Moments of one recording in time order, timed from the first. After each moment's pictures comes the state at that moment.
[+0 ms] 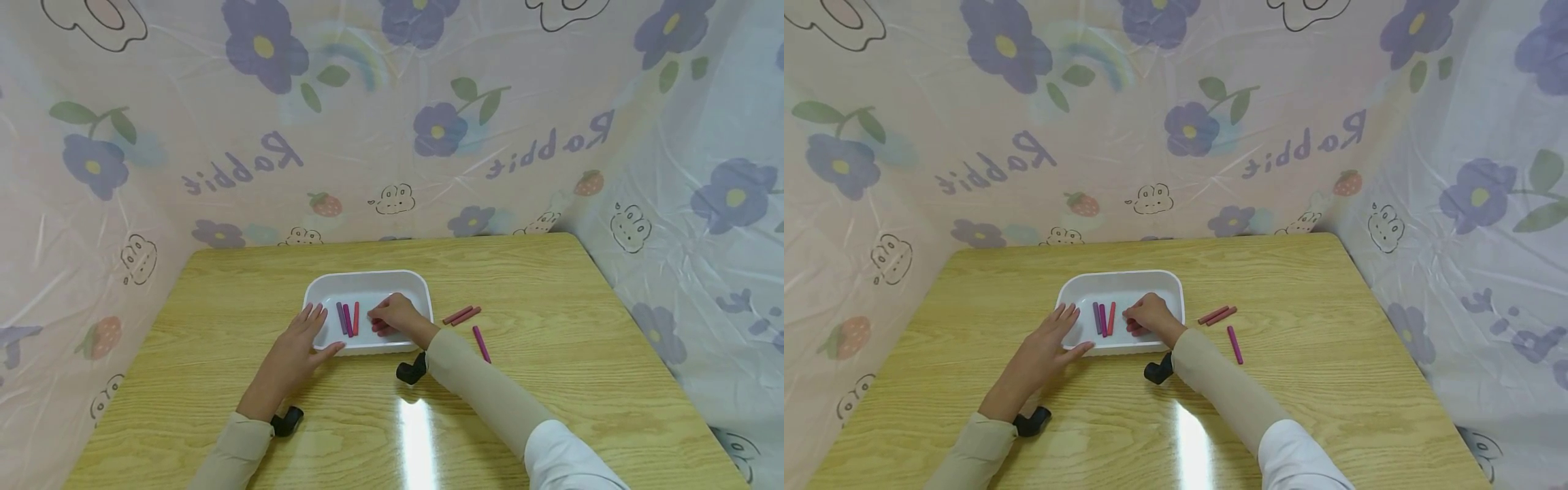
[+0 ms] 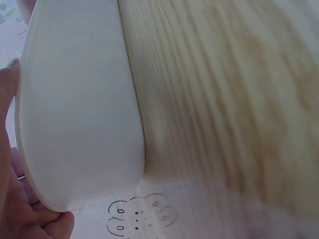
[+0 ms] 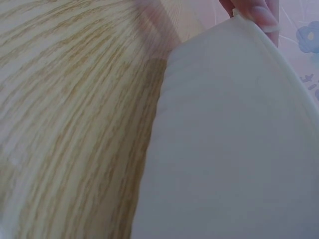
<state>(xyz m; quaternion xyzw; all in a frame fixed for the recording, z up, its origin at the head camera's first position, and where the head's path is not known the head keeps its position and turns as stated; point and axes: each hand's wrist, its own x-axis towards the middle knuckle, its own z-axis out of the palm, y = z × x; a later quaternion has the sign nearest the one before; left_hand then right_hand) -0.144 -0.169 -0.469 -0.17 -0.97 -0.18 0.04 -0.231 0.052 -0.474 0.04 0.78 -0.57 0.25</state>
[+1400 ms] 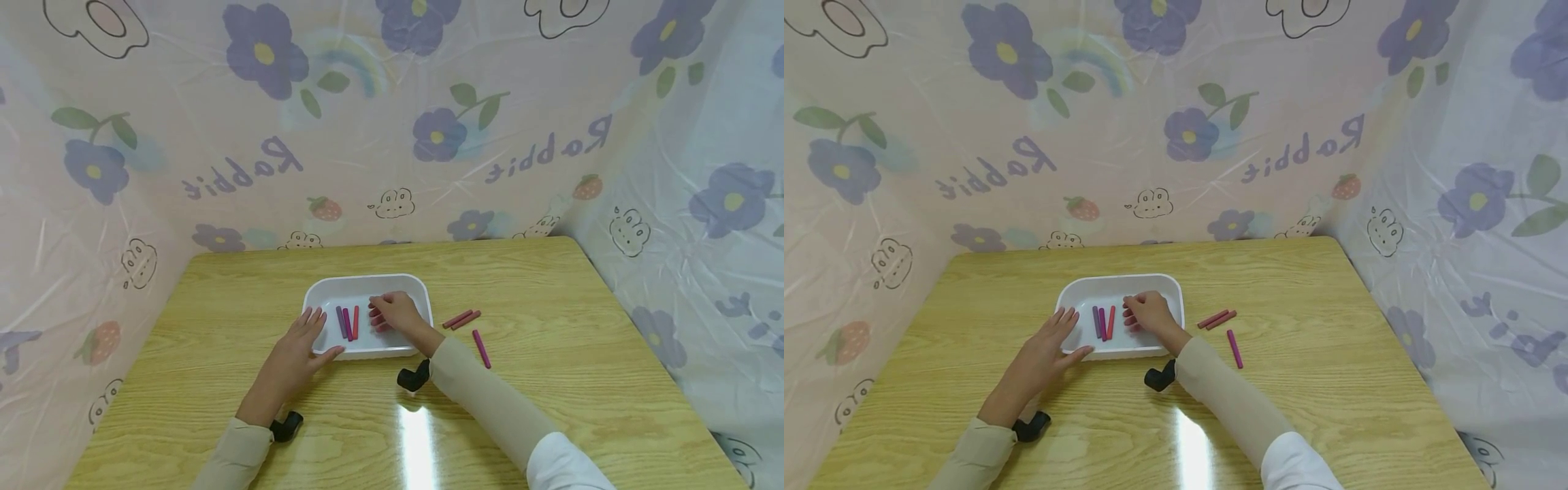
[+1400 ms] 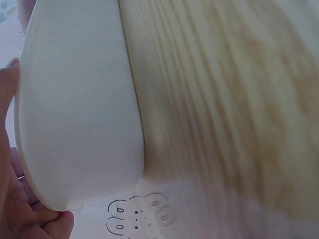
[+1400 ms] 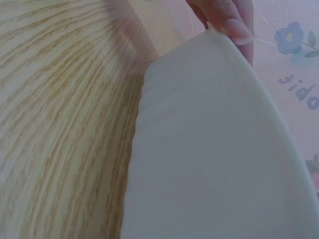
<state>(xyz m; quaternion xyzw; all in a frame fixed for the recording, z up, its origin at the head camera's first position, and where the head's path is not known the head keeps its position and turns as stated) -0.143 -0.170 -0.470 -0.17 -0.97 -0.18 0.04 -0.231 0.052 -0.472 0.00 0.77 -0.62 0.17</state>
